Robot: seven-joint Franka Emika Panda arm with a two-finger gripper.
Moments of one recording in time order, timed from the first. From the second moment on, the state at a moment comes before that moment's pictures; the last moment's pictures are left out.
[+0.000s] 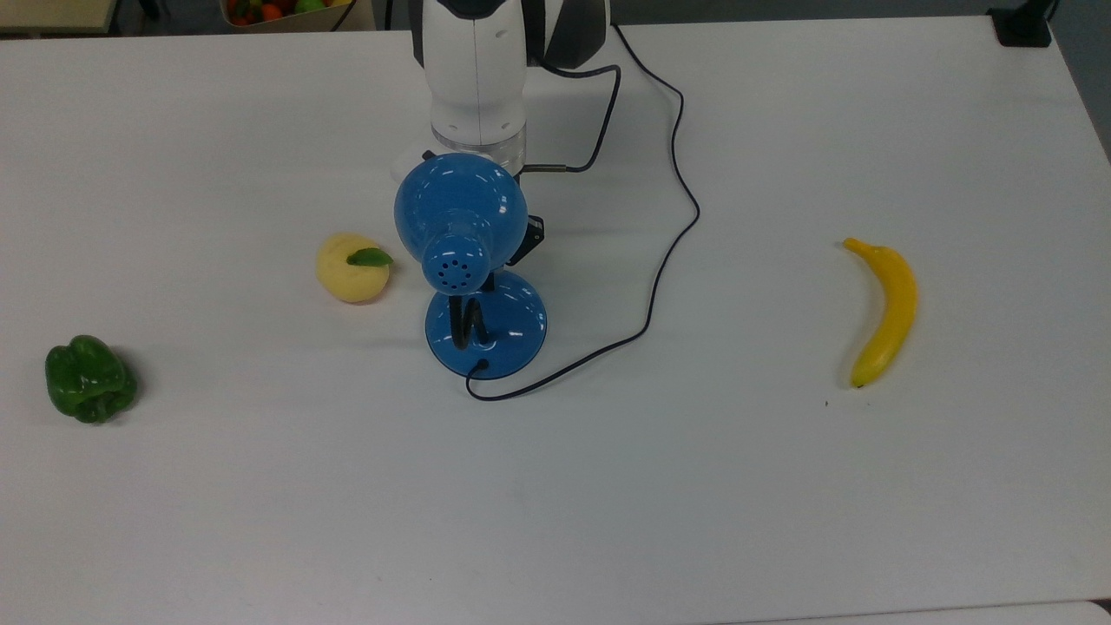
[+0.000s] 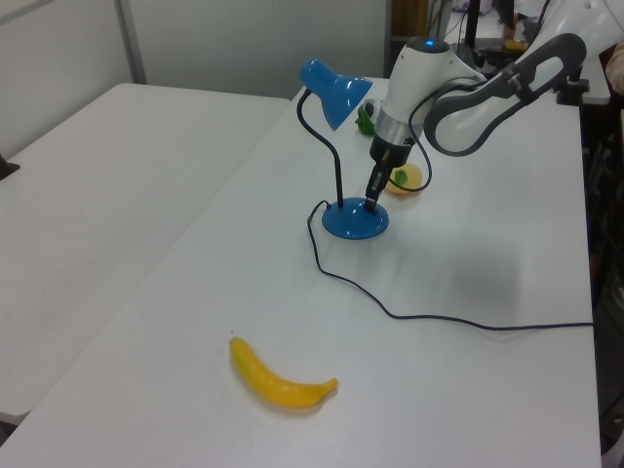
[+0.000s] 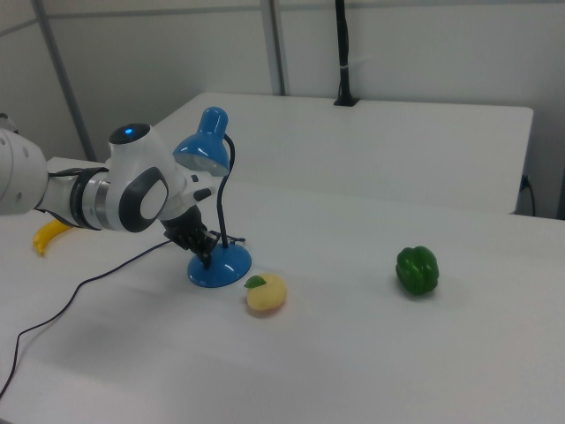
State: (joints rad) arm 0.08 0.32 0.03 -1.97 -0.08 2.57 0.07
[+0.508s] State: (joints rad) arm 0.08 0.32 0.03 -1.97 -0.09 2.57 0.07
